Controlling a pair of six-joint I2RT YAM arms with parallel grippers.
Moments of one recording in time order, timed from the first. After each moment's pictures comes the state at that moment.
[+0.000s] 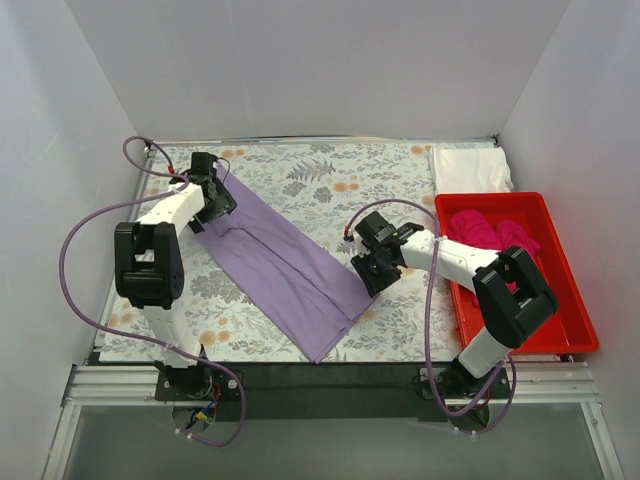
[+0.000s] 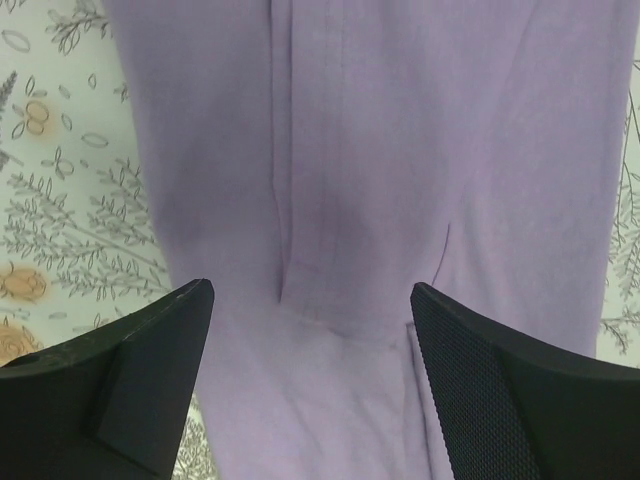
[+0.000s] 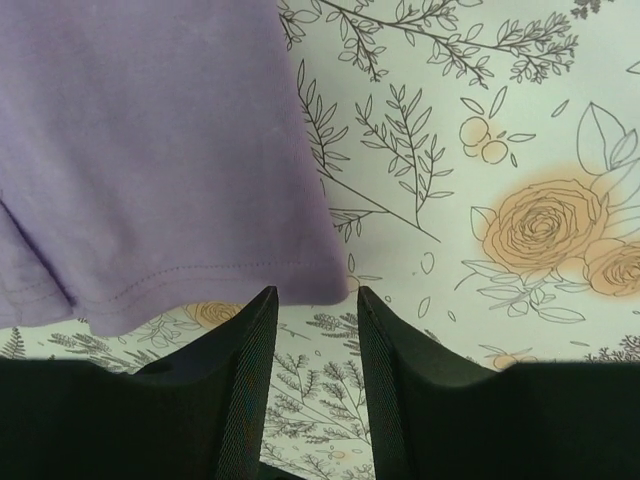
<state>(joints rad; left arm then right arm) -0.06 1.84 1.35 -0.60 -0.27 -0.67 0.70 1.60 1.00 -0.69 -0.07 0.08</state>
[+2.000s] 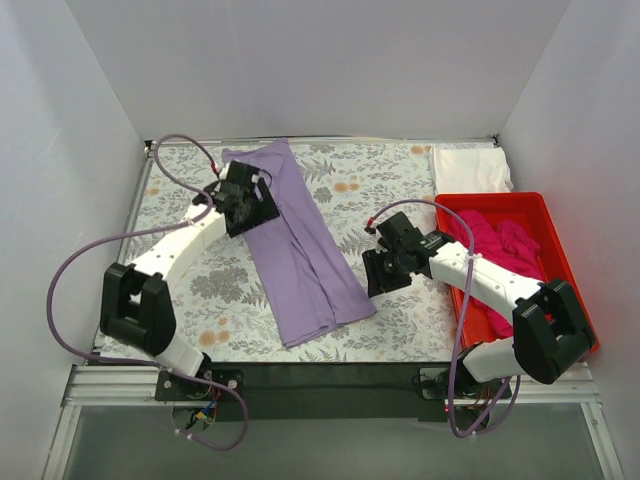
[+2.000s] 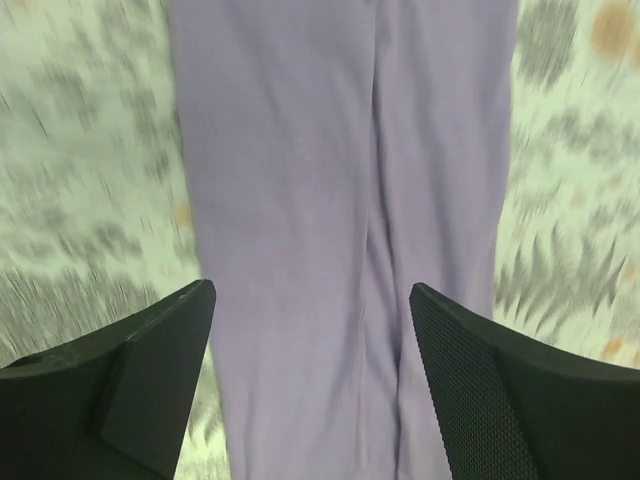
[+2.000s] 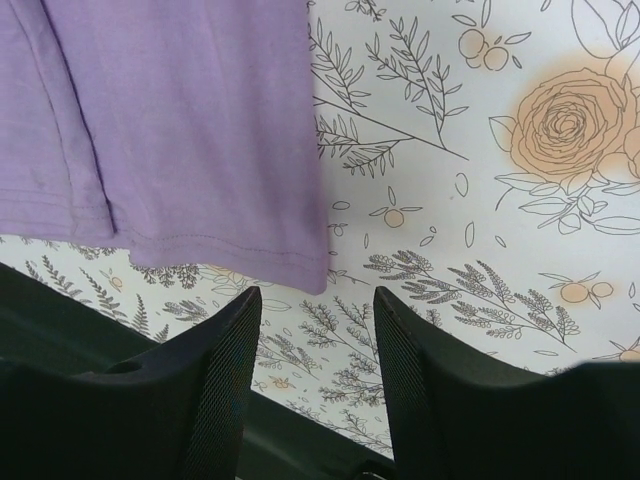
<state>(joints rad) -0.34 1.61 1.31 -0.59 -0.21 -0.68 0.64 1.38 0.89 -0.66 -0.17 0.31</state>
